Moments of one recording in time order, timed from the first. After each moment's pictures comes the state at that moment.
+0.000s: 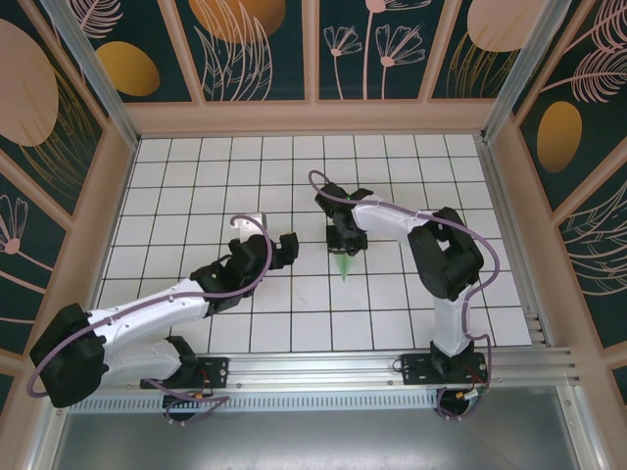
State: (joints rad) left arm -0.89 1.16 0.63 -0.06 -0.53 -0.71; right arm 0.69 1.95 1.37 -0.85 0.05 0.62
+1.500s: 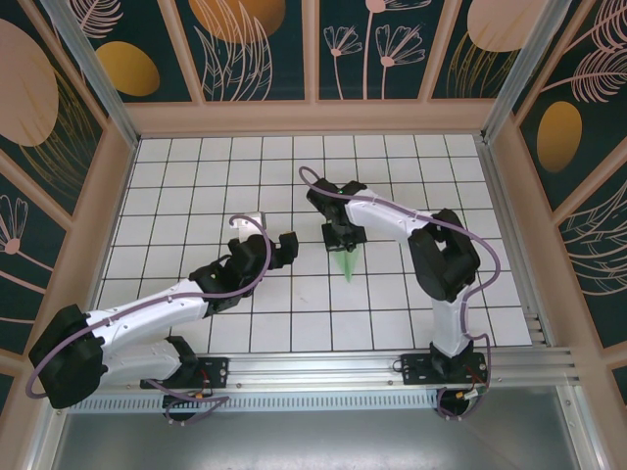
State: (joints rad) left arm -0.89 1.15 0.63 -0.06 -0.54 -0.71; right arm 0.74 1.97 1.50 -1.03 0.14 0.53
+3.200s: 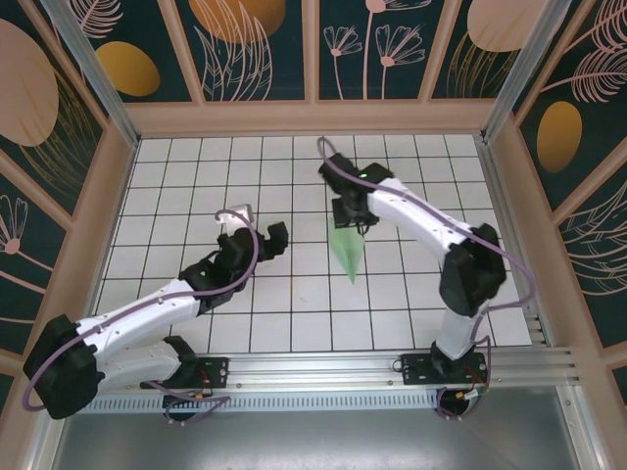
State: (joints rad) left arm -0.79 1.08 0.62 -0.06 -0.53 -0.71; right arm 0.66 1.75 1.55 -1.05 0.24 0.52
